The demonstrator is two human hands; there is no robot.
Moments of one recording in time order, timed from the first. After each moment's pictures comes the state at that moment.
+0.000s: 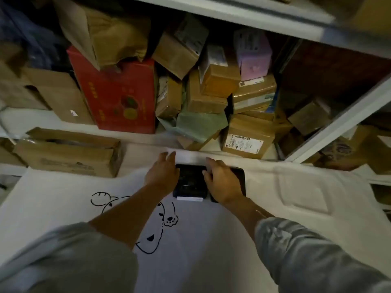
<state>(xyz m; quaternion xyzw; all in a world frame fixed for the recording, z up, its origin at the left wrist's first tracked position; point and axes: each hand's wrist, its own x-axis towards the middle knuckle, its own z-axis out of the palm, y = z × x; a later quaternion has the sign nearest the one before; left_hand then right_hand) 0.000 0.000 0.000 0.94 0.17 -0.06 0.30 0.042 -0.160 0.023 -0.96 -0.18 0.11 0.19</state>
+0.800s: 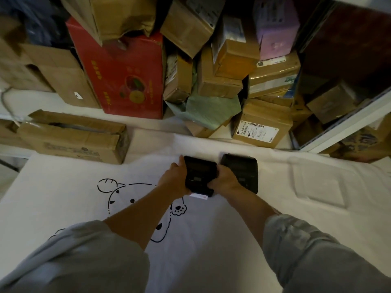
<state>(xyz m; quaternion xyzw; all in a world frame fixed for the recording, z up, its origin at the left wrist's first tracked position) -0.009 -0.016 -0.037 0.92 0.16 -0.22 0.28 0.046 -0.147 -0.033 -0.91 0.02 0.30 0.28</state>
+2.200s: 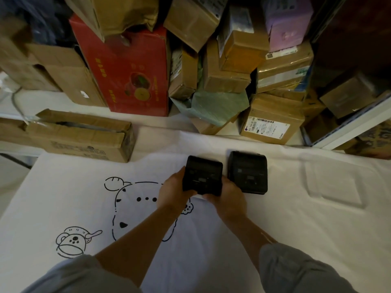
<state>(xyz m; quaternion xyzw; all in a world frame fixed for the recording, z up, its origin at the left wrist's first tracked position) -0.050 -0.025 -0.055 0.87 0.22 -0.02 0.43 -0.008 -0.165 -0.058 -0.93 -0.06 0.15 0.31</state>
